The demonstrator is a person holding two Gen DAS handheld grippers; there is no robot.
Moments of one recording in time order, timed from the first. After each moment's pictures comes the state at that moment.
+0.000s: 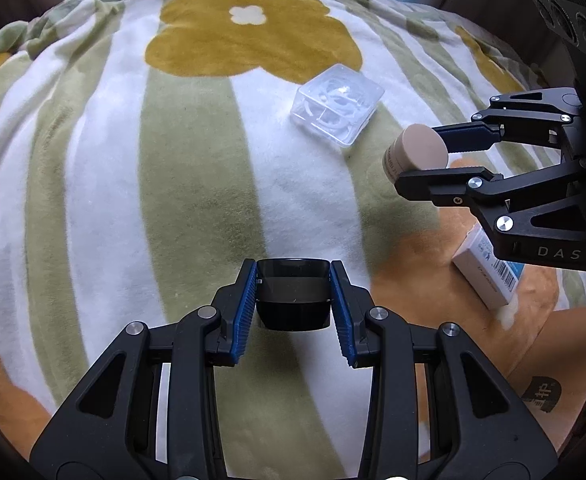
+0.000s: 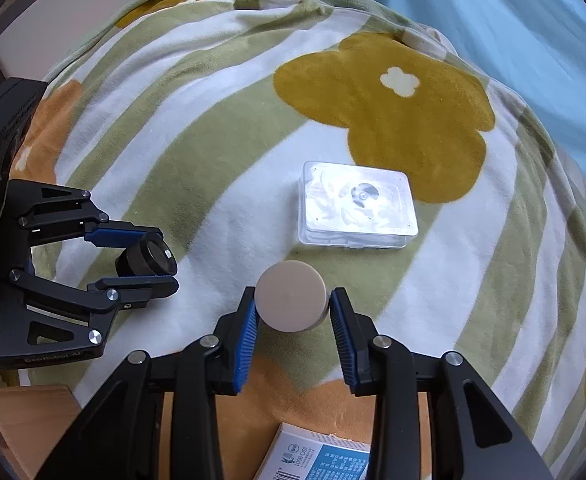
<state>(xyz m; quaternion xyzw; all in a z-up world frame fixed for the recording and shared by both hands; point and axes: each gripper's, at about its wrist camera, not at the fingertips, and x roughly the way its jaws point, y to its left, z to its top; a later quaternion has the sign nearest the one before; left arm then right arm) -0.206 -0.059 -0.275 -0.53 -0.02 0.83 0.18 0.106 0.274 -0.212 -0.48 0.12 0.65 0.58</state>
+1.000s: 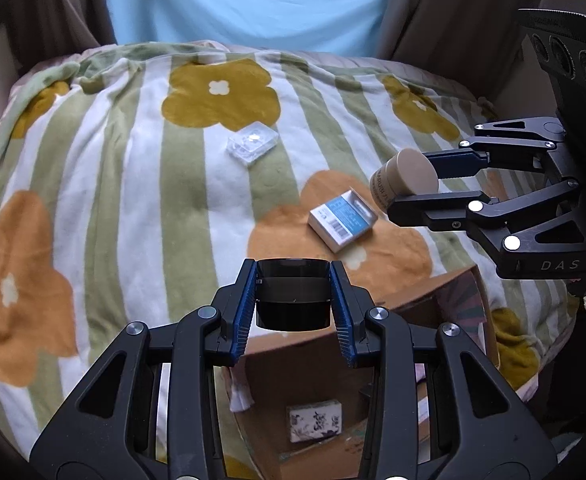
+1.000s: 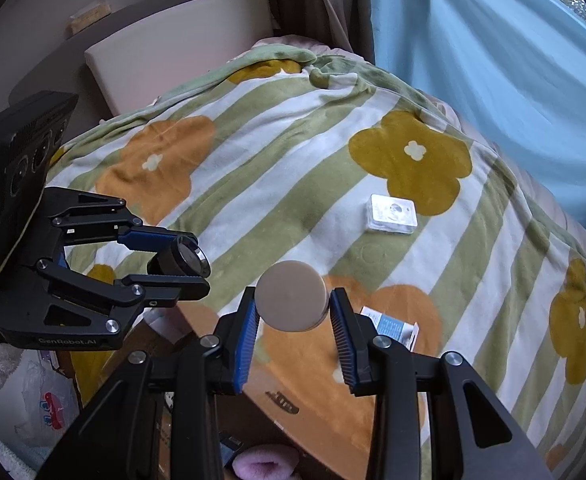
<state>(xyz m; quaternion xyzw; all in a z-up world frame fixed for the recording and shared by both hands) -0.021 -0.041 -0.112 -0.47 -0.07 0.86 0.17 0.042 0.060 -0.124 -0.44 0.09 0.70 0.56</state>
